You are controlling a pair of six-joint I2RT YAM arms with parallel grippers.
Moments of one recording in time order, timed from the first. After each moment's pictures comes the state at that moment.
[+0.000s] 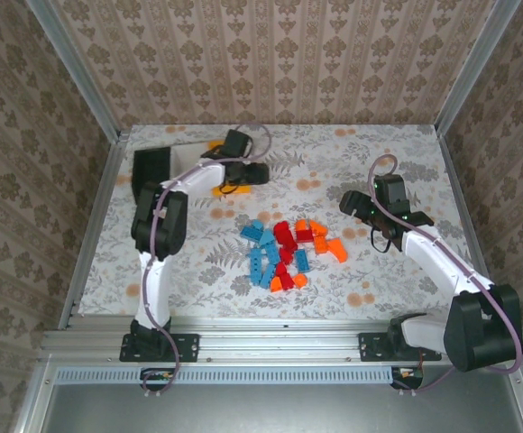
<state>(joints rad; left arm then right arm) -0.51 2.20 1.72 -0.45 0.18 -0.39 0.15 1.23 0.78 -0.34 -0.01 0.56</state>
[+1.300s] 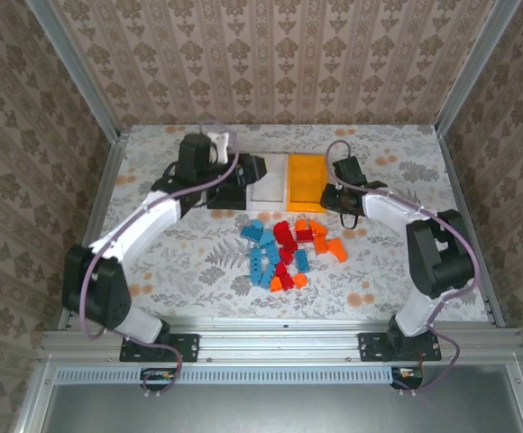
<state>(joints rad) -0.47 1.45 1.13 -0.17 0.44 -0.51 0.28 1.75 1.12 -0.35 0.00 0.55</state>
